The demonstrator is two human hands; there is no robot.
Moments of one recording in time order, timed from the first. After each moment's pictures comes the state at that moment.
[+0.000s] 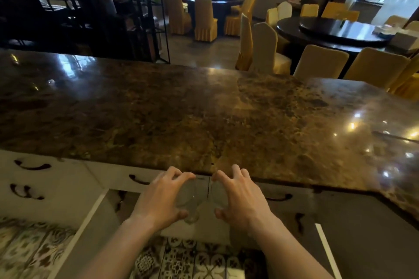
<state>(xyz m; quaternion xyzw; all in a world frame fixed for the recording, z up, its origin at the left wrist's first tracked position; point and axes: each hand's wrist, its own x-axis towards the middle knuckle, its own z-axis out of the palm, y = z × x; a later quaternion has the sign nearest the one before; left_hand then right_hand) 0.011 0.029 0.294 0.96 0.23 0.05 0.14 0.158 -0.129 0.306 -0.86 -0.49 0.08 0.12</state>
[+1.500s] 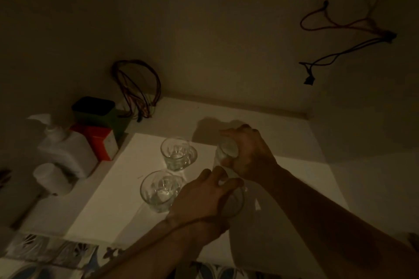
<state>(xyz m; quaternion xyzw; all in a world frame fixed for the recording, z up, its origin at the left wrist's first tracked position) 0.216 0.100 -0.514 0.98 0.09 0.05 0.16 0.381 0.042 -0.487 -0.86 -0.48 0.04 0.16</state>
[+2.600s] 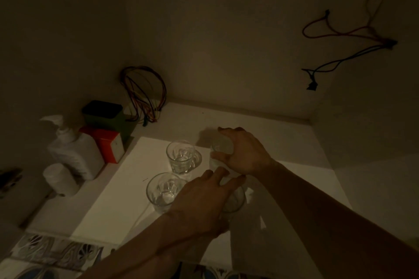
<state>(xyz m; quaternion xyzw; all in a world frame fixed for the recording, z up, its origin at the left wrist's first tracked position) 0.213 0.115 -0.518 0.99 0.06 0.01 0.12 0.381 0.067 -0.488 -0.86 -0.46 0.10 0.18</state>
